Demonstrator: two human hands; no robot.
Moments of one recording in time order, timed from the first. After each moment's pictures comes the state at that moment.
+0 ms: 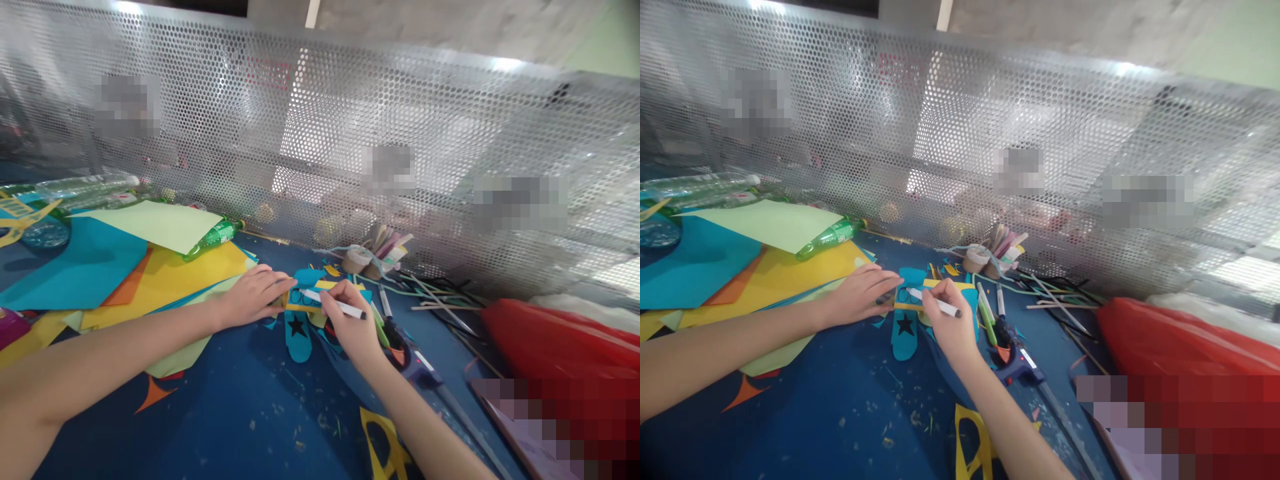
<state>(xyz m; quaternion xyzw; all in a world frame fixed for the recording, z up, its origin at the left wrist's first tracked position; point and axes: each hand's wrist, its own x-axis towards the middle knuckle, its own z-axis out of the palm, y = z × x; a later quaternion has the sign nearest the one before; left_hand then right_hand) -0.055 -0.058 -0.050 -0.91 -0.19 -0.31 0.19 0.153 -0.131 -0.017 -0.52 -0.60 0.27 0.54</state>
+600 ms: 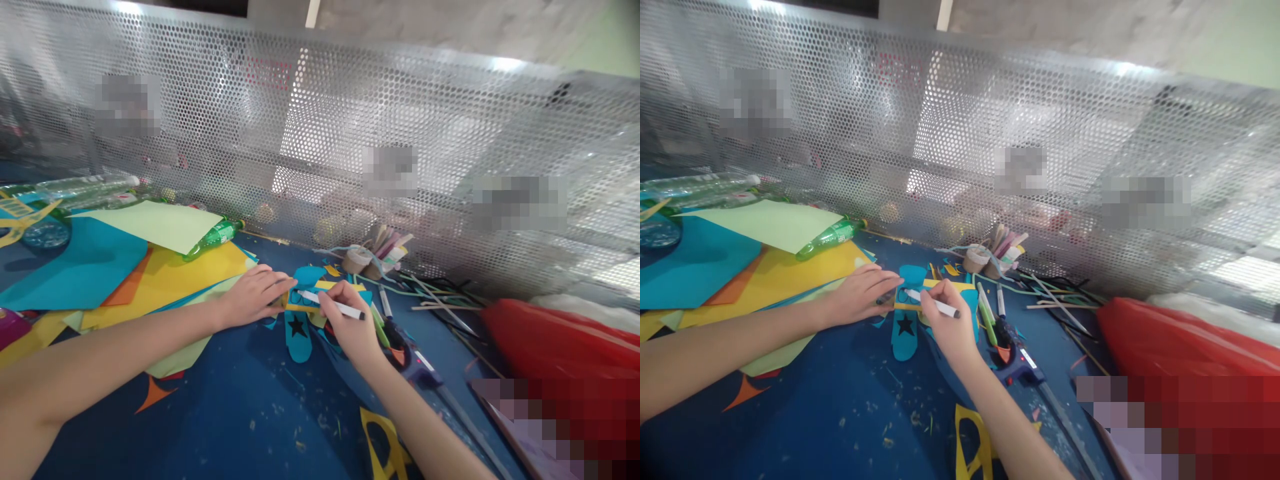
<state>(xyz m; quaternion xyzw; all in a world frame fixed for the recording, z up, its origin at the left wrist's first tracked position) -0.055 -0.058 -0.048 -0.91 -0.19 -0.31 0.19 0.154 -0.130 -0.020 -0.51 -0.60 0.29 0.54</state>
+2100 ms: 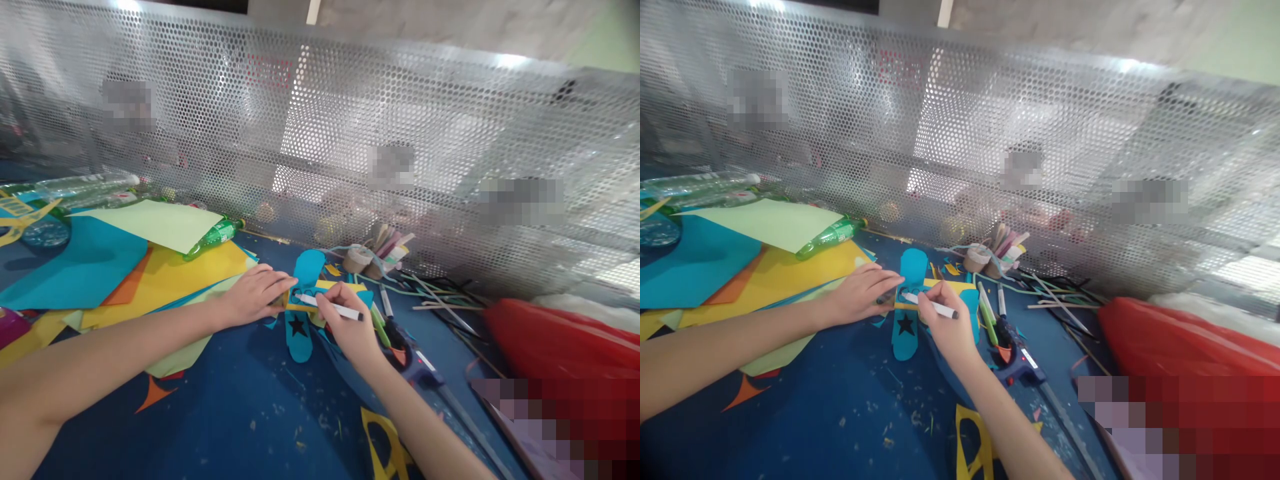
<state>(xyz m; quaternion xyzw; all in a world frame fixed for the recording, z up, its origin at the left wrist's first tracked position) -0.054 -0.056 -0.053 -0.91 -0.20 -0.31 0.19 0.151 -0.132 -0.020 -0.51 -0.61 0.29 0.53</state>
